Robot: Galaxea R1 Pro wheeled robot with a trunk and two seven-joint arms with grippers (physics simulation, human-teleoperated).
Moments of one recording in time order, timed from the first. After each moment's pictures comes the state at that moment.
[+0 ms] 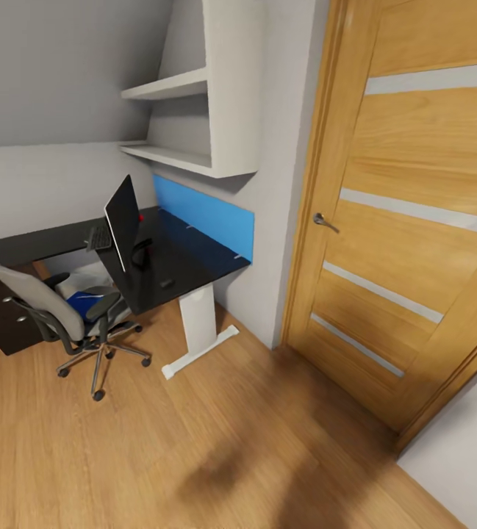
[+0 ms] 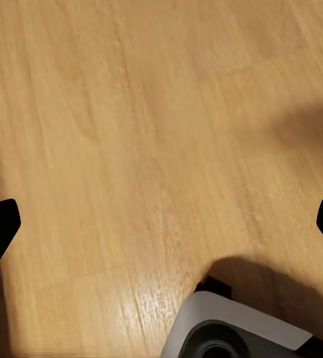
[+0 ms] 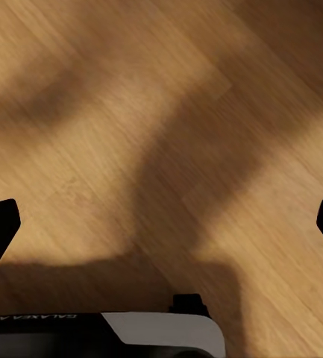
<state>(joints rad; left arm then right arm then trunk) 0.00 0.02 0.09 -0.45 0.23 -0.39 0.20 -0.22 0.05 0.00 -0.19 0.00 -0.41 -0.06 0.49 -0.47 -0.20</state>
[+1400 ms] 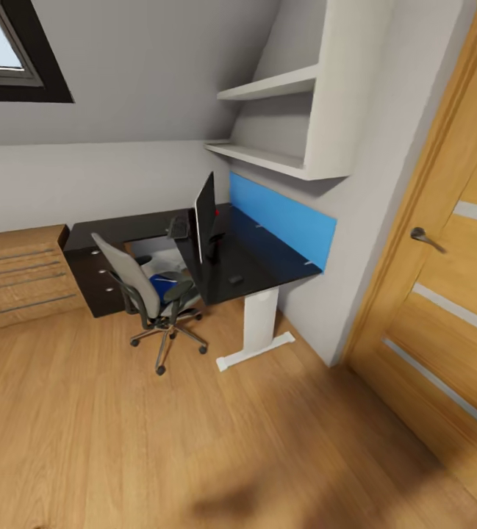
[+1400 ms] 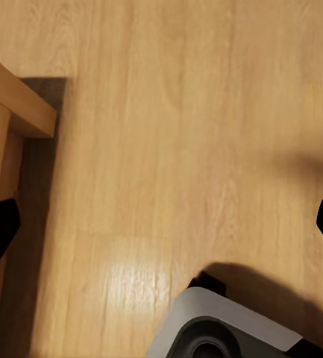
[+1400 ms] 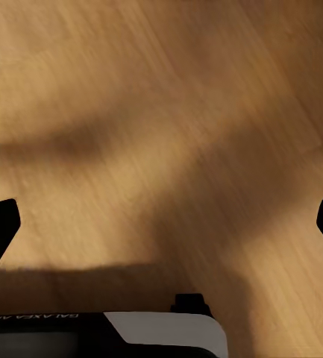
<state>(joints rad) 0.00 0.03 0.09 -0.47 0.30 -0.35 0.20 -0.22 0.05 0.00 -0.19 0.00 -0.41 -0.06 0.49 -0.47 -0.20</state>
